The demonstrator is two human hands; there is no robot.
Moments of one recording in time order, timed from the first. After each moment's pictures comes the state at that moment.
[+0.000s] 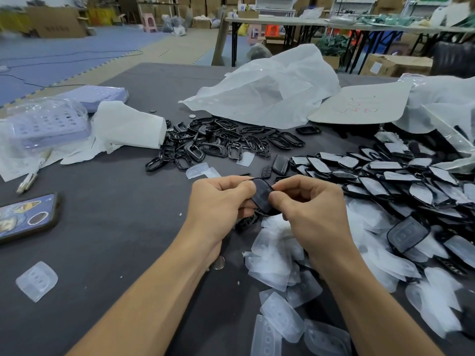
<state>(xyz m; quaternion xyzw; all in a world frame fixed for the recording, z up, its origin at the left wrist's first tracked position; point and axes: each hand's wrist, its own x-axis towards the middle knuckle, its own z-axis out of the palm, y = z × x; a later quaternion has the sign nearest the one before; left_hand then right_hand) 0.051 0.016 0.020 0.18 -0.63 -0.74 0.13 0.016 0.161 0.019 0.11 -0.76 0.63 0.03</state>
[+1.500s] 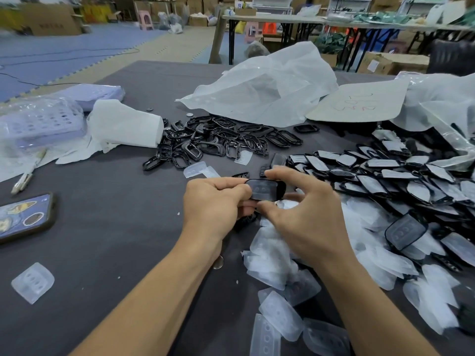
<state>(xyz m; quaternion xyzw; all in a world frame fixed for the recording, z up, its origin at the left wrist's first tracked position) 0.047 0.018 0.019 0.23 -0.61 -0.75 0.15 0.020 0.162 0.017 0.18 -0.85 0.49 0.09</state>
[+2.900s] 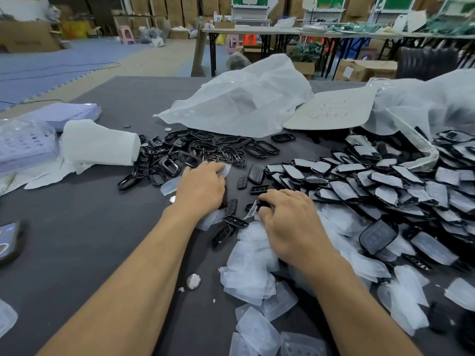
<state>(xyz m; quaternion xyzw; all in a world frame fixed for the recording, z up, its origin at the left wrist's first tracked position) -0.048 -0.015 0.002 0.09 -0.97 -0.20 0.10 -0.012 0.179 0.001 0.18 -0.95 0.23 0.07</state>
